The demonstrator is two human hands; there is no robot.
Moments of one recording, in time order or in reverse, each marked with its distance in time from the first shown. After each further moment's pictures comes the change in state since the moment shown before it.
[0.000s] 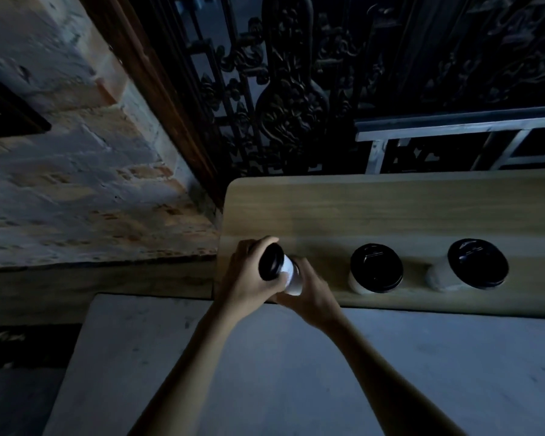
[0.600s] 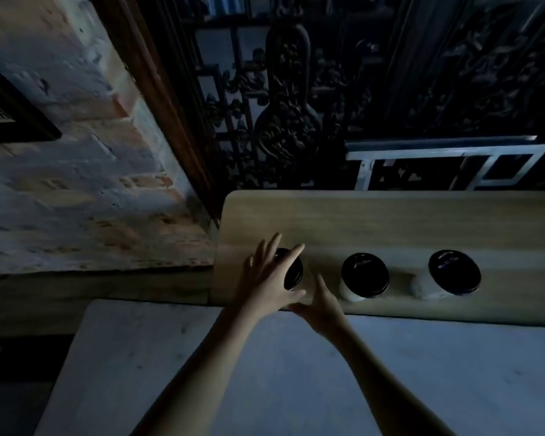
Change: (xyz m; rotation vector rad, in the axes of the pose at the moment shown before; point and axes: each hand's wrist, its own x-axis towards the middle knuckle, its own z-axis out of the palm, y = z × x) left_hand 0.004 0.033 0.015 0.358 -0.193 0.137; right_hand -0.015 0.015 -0.009 0.027 0.029 0.164
